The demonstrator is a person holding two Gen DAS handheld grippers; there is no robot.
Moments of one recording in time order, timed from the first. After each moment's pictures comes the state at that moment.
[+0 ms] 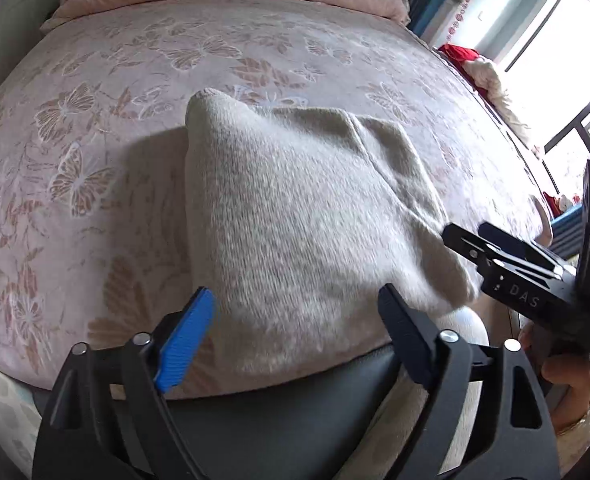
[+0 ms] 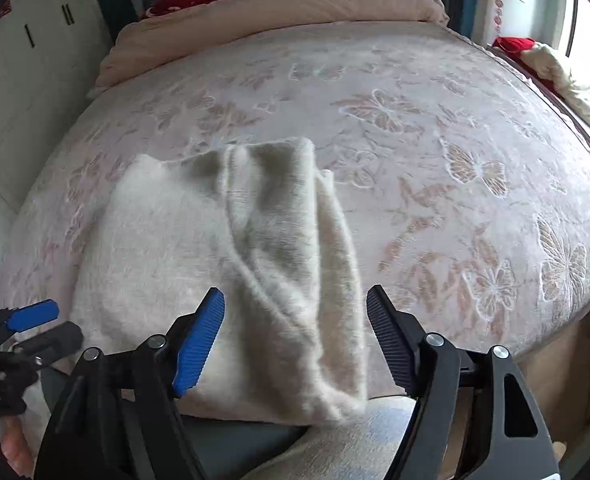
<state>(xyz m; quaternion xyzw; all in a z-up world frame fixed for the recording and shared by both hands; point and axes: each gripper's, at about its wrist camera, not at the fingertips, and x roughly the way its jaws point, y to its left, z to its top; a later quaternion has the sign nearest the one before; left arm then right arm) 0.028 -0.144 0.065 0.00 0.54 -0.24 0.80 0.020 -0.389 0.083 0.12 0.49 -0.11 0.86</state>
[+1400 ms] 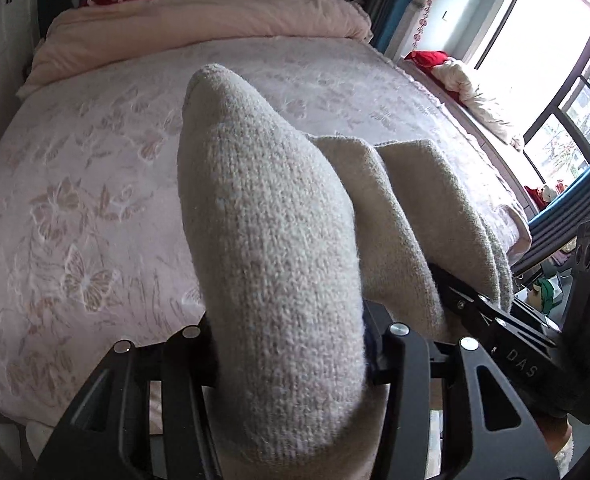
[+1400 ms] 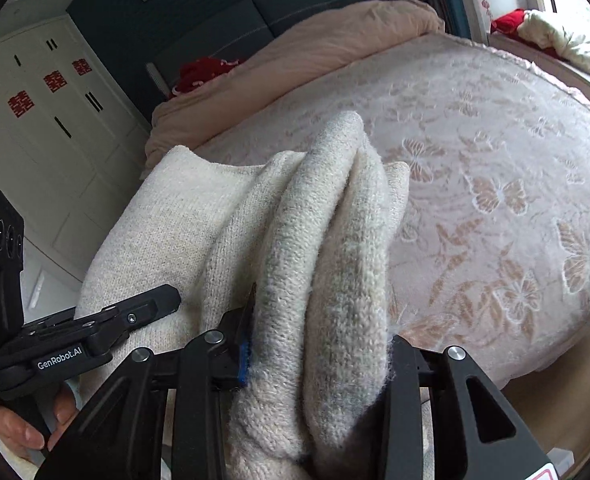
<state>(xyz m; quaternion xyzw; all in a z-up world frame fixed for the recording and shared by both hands) 0.040 -0.193 0.182 0.05 0.48 -0.29 0.82 -0.020 -0.376 0.180 0.24 0.37 -0.04 0.90</state>
